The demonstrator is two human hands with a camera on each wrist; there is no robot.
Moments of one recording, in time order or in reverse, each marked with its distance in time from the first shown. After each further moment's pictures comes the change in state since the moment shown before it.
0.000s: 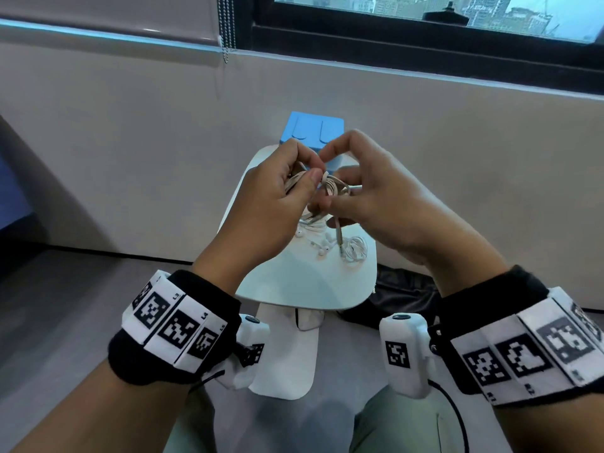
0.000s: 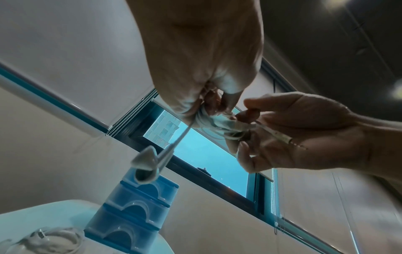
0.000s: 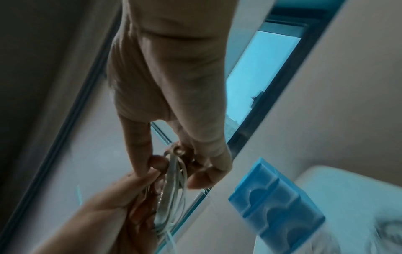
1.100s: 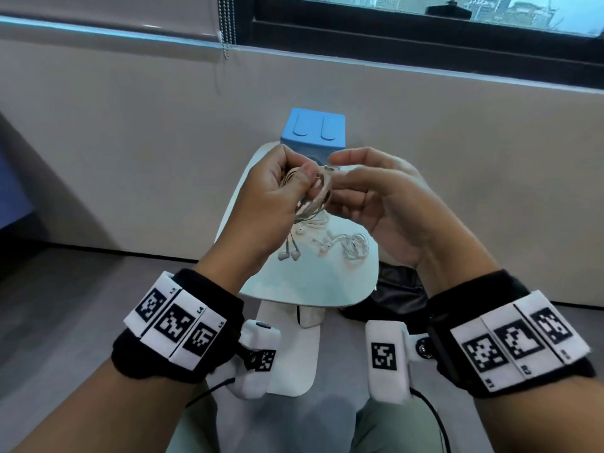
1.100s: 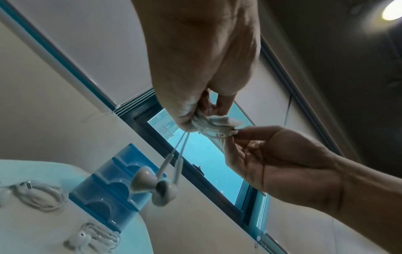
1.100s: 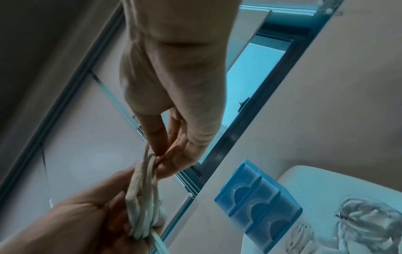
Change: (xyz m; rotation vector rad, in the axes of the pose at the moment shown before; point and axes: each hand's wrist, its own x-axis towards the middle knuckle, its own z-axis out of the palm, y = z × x) left_hand -0.002 -0.009 0.008 -0.305 0.031 -0.172; right_hand 0.004 0.014 0.001 0.704 0.100 0.160
